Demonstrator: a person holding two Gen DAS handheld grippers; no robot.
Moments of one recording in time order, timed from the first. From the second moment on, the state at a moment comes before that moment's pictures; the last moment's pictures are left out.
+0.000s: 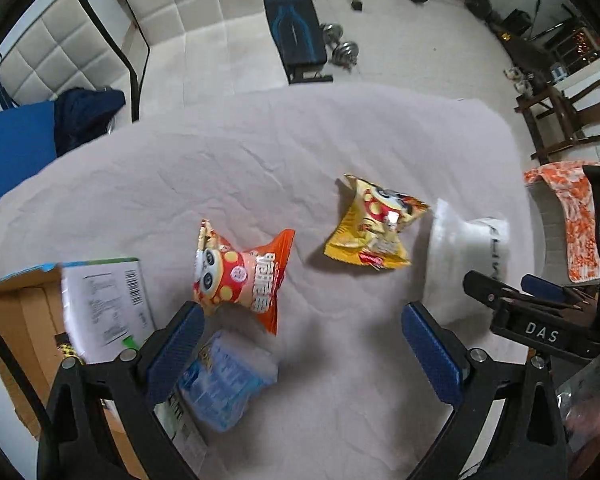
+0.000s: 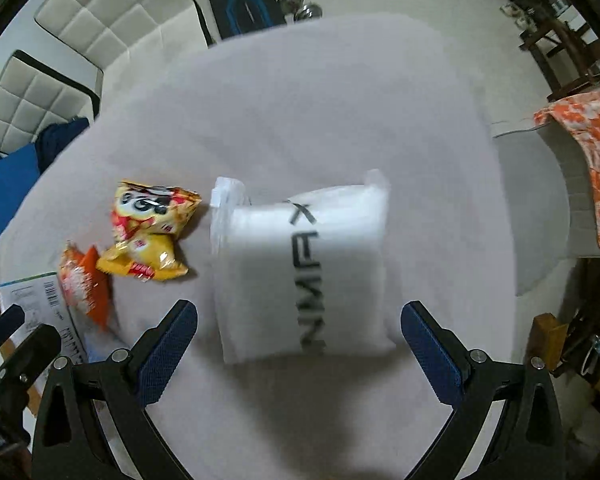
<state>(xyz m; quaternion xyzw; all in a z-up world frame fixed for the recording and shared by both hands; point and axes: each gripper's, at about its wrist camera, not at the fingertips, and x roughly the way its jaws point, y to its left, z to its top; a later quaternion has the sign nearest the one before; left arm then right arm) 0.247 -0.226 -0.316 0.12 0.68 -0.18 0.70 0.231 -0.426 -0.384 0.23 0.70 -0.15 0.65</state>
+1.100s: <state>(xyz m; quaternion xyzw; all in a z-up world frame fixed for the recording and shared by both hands) 0.282 -0.320 -0.416 0.17 0.74 -0.23 0.61 0.231 -0.476 -0.439 0.22 0.74 -0.16 0.61</state>
